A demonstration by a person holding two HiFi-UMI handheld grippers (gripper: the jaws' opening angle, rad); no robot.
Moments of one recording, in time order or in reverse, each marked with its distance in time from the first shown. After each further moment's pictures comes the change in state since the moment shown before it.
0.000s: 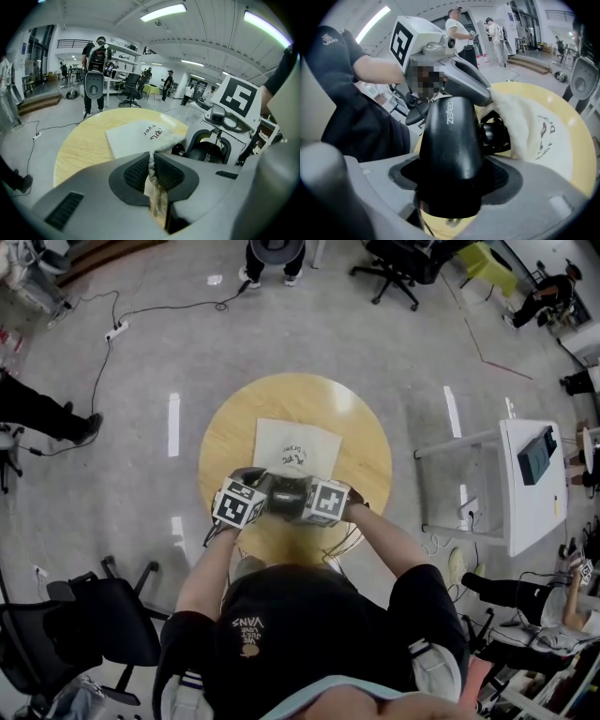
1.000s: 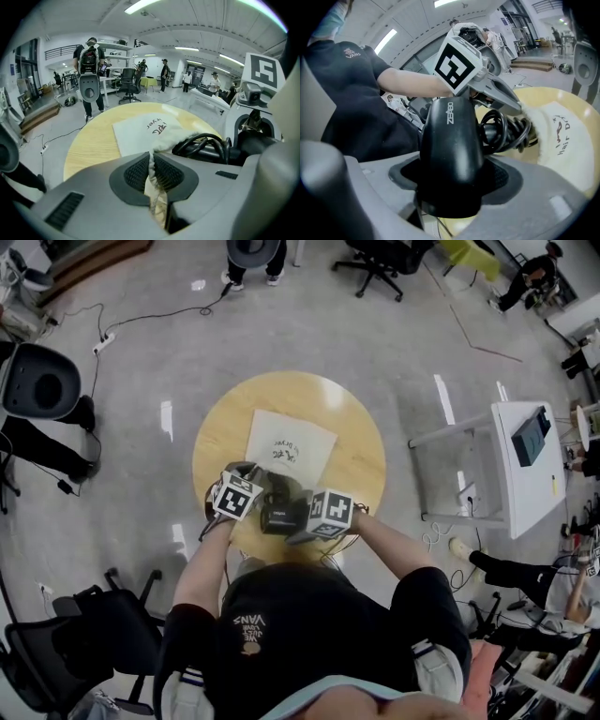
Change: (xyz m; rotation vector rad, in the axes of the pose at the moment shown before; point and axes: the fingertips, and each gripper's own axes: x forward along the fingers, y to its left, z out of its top) left arm 0.014 0.018 -0.004 0.137 0.094 0.044; right arm -0.016 0.063 0.022 0.043 -0.176 0.162
